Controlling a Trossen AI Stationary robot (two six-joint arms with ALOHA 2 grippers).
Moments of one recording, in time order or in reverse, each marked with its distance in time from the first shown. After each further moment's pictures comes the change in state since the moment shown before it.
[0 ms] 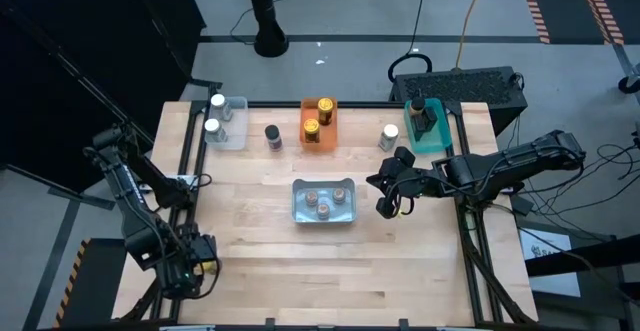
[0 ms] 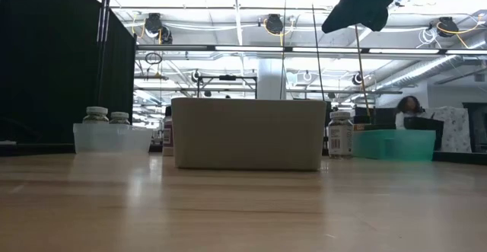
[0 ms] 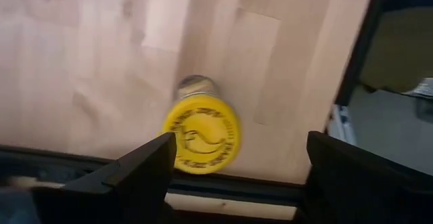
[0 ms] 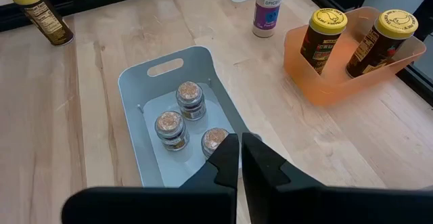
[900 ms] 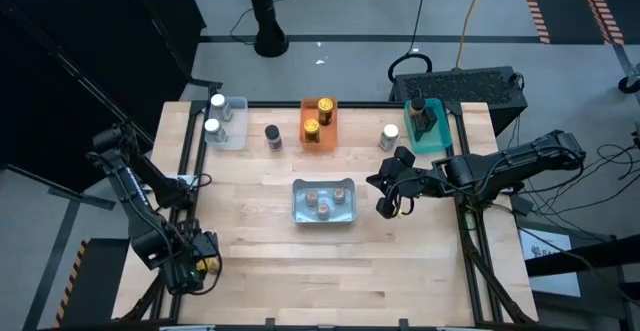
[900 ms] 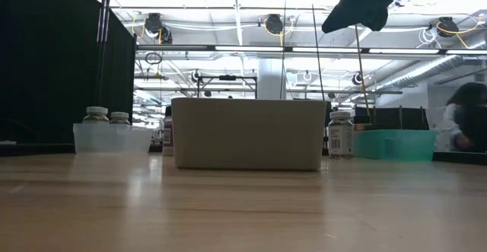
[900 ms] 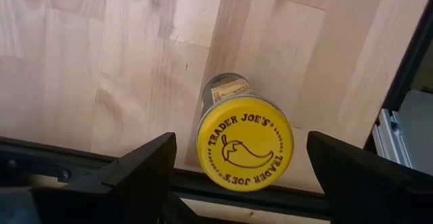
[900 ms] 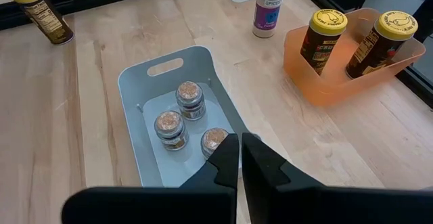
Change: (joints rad) left arm 0.003 0.003 -0.084 0.005 -0.005 0.004; right arm 0.000 0.000 0.000 0.000 0.000 -0.008
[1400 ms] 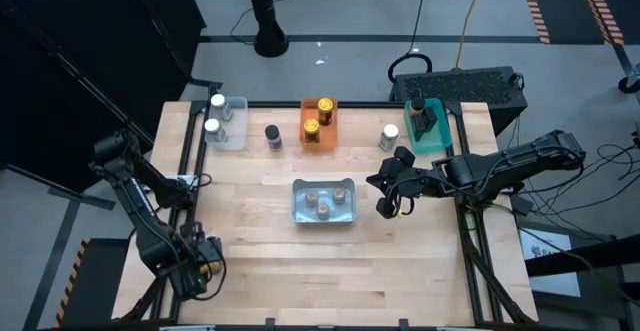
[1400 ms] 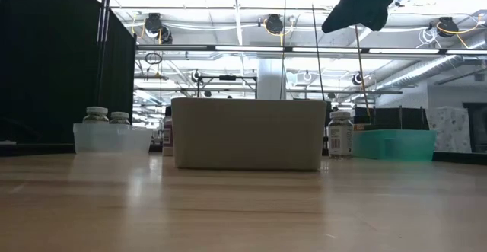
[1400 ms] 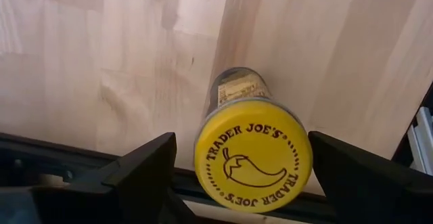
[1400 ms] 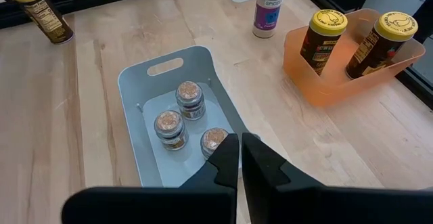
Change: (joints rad) left arm 0.000 0.089 0.000 0.002 0.017 0.025; right arm 0.000 0.000 0.000 0.000 0.000 -0.004
